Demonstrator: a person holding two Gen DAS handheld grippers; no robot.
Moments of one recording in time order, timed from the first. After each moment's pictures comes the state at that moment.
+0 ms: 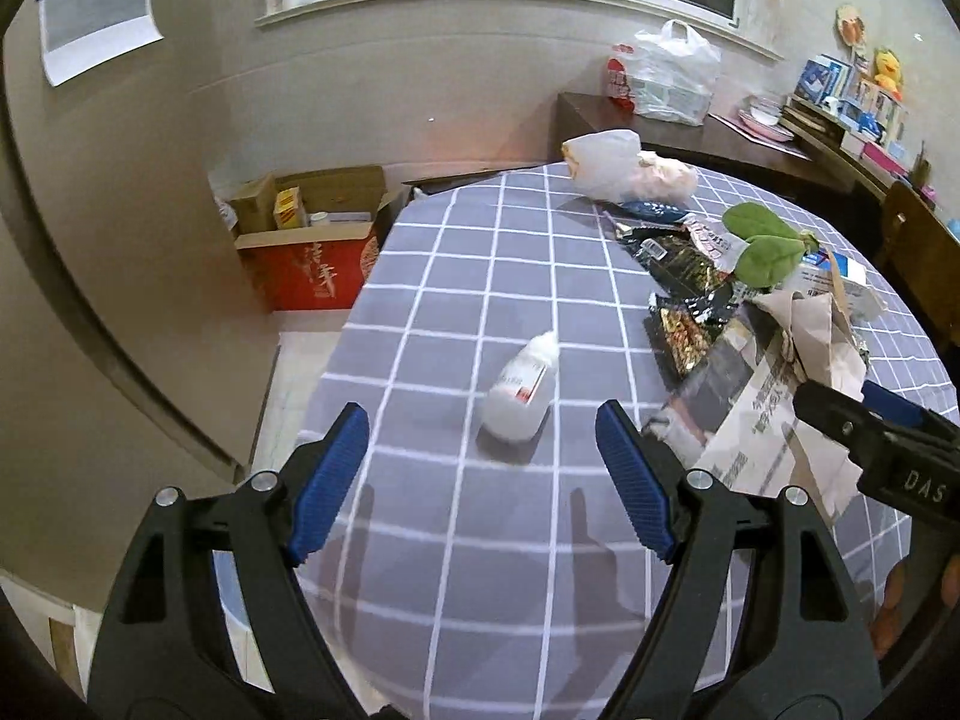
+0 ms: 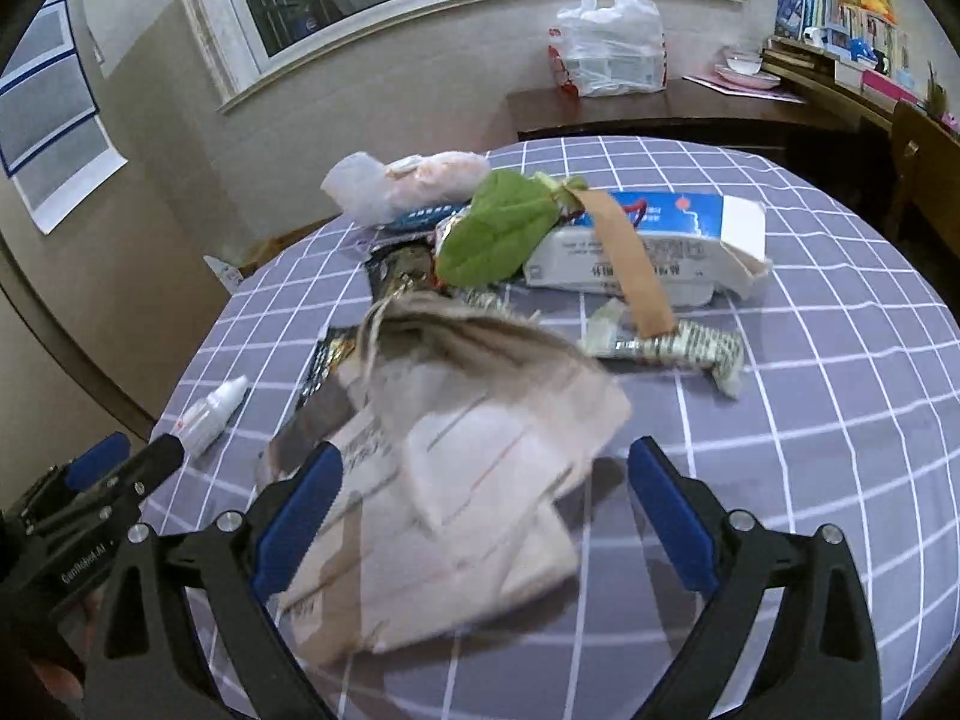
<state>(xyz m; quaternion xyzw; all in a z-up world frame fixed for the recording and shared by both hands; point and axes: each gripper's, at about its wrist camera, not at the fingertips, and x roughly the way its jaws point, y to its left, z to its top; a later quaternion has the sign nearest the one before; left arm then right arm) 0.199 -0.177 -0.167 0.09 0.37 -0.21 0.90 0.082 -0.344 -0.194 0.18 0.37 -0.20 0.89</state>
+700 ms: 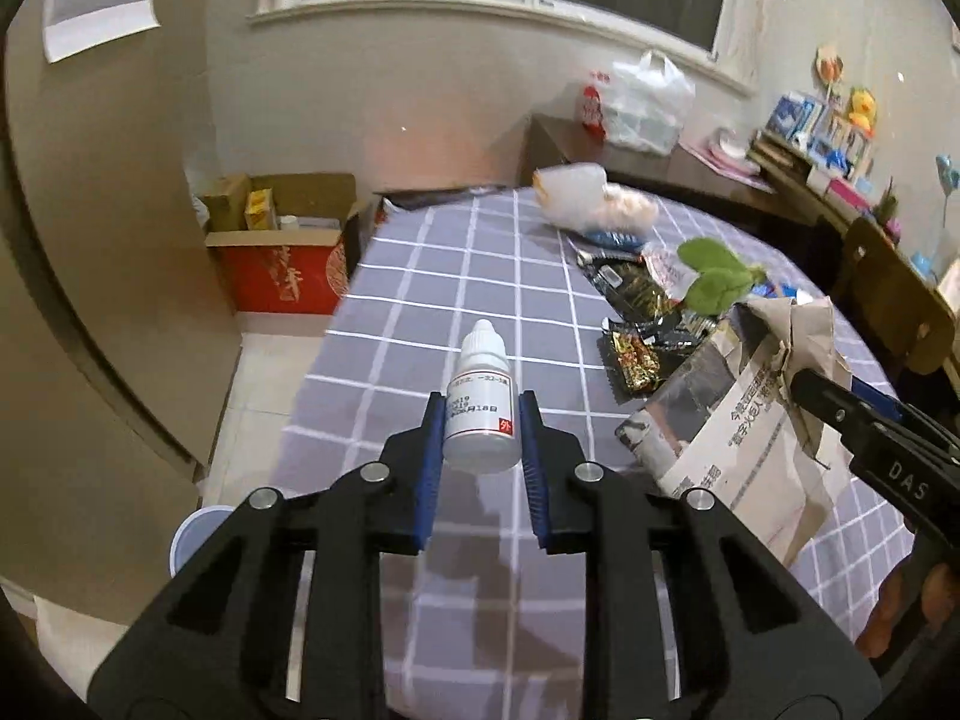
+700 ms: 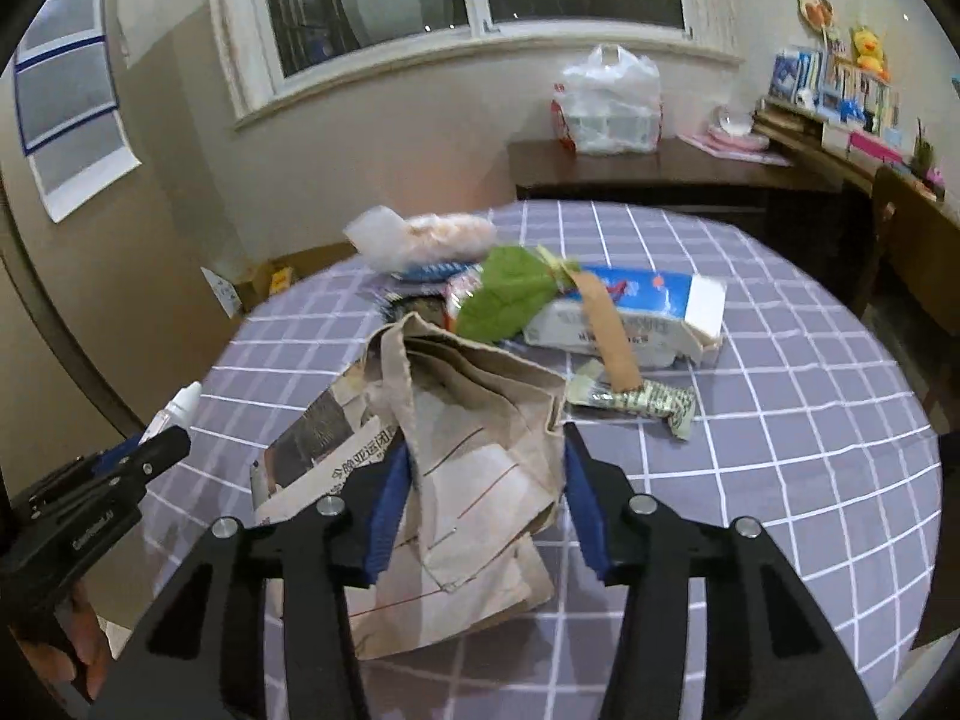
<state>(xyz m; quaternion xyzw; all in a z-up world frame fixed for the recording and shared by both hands) 0.179 -0.155 -0.143 0.03 0.36 -0.24 0.90 0.061 -0.312 -0.150 0.12 0.32 -0.21 0.91</state>
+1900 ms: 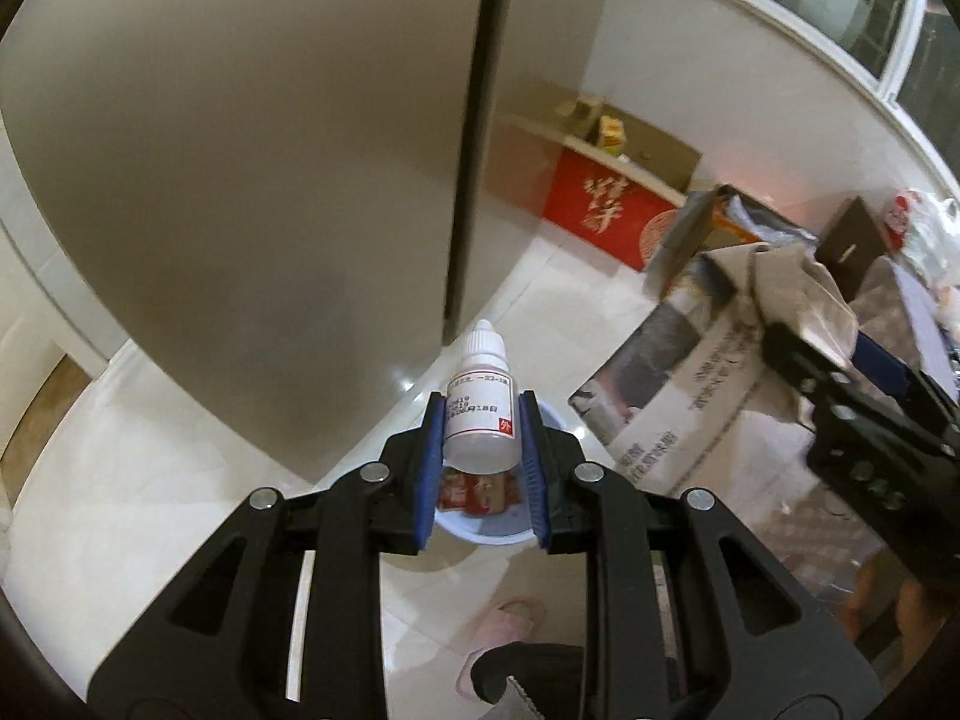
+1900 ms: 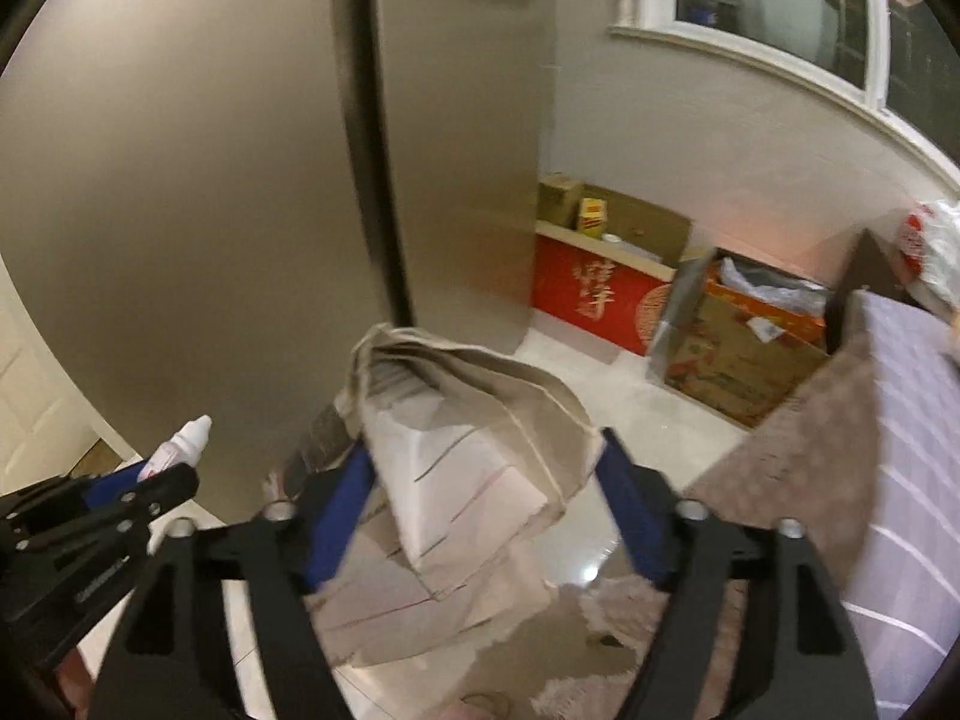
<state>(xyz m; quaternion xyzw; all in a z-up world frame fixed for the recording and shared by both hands) 0.199 0.209 -0.229 -0.10 0.45 0.06 0.89 0.248 0.073 -0.252 -0.05 0.38 0.06 0.92</state>
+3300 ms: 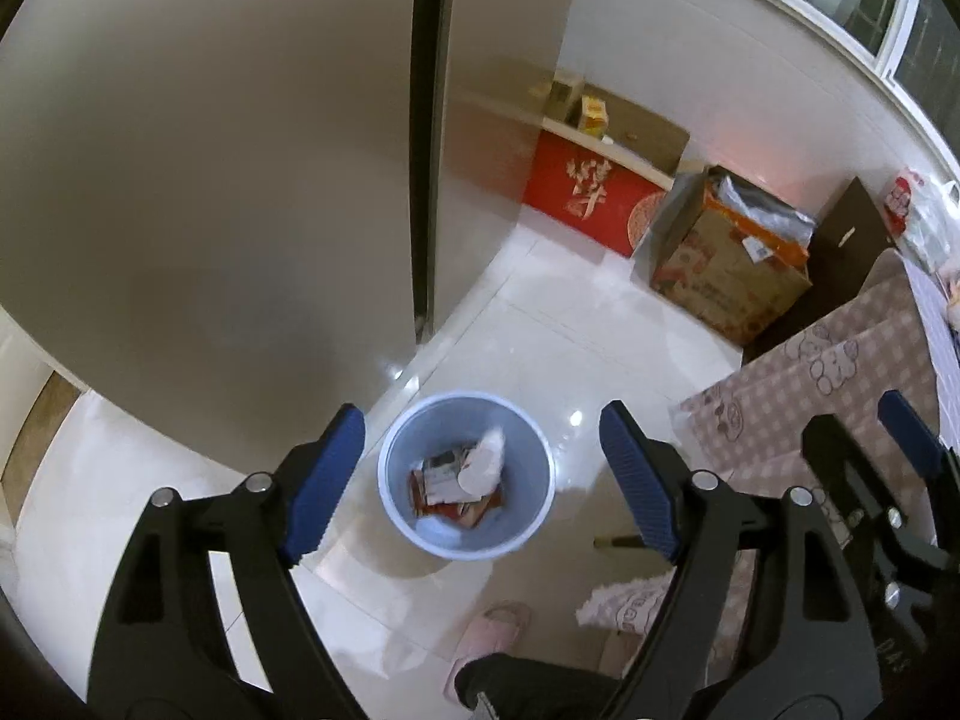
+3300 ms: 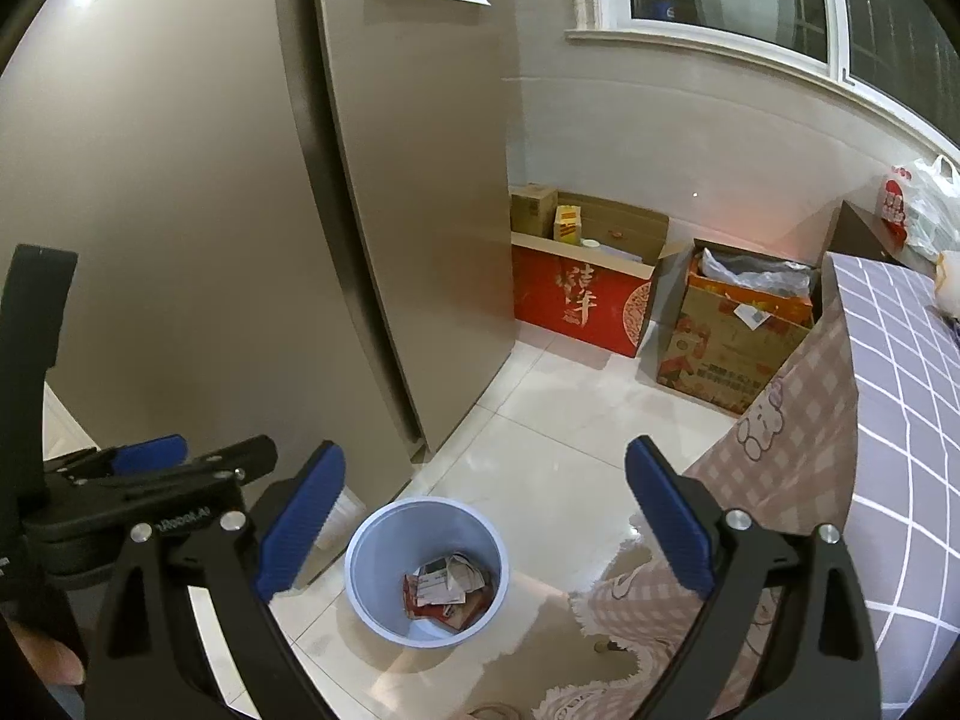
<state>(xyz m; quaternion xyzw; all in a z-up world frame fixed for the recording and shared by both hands) 0.239 0.179 -0.240 -0.08 0.47 0.04 0.88 0.232 0.028 -0.254 -0.01 0.36 0.04 0.93</state>
